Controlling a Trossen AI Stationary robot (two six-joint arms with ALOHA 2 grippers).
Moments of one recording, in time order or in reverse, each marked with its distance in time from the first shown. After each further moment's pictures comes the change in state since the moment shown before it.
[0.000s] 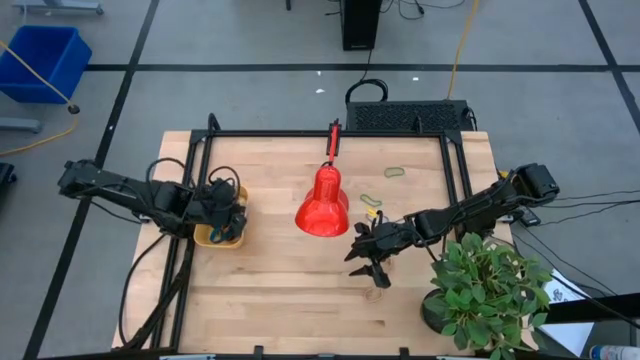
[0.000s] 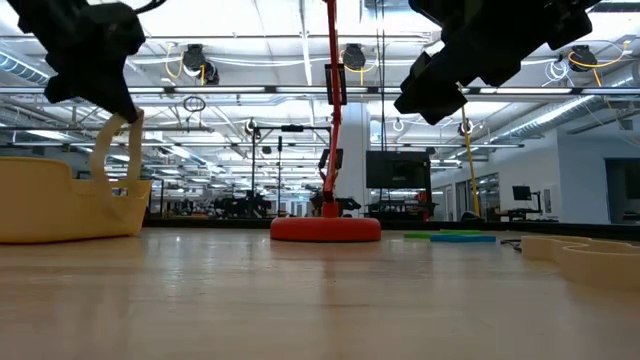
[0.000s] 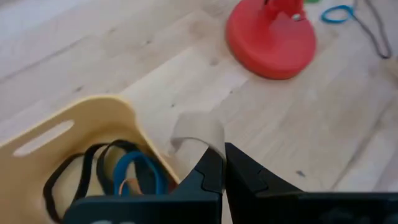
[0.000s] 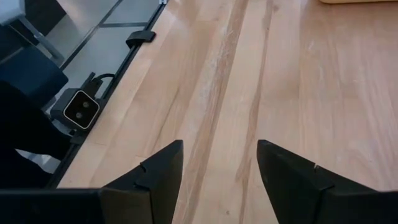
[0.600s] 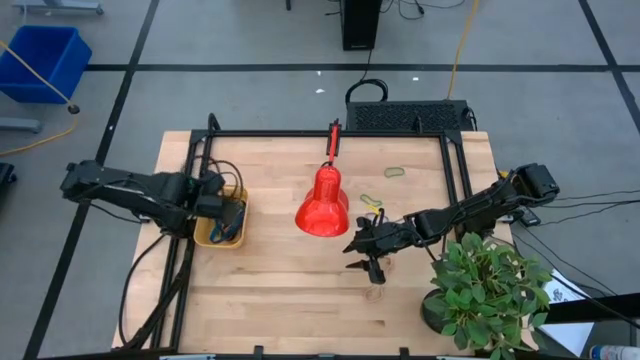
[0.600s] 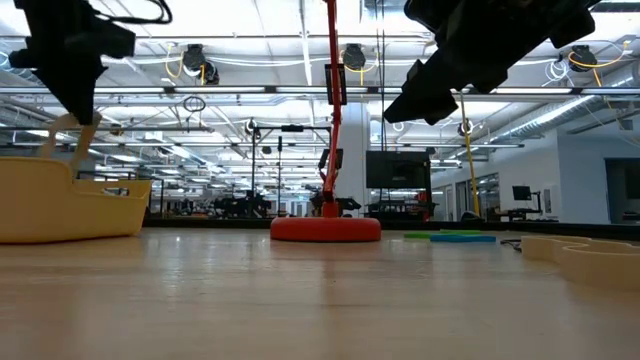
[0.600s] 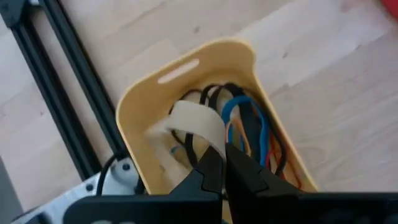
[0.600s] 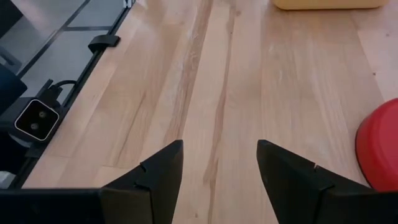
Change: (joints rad) left arm 0.094 0.170 0.209 -0.526 0.073 -0.169; right arm -0.001 0.000 0.000 -0.010 0.131 0.000
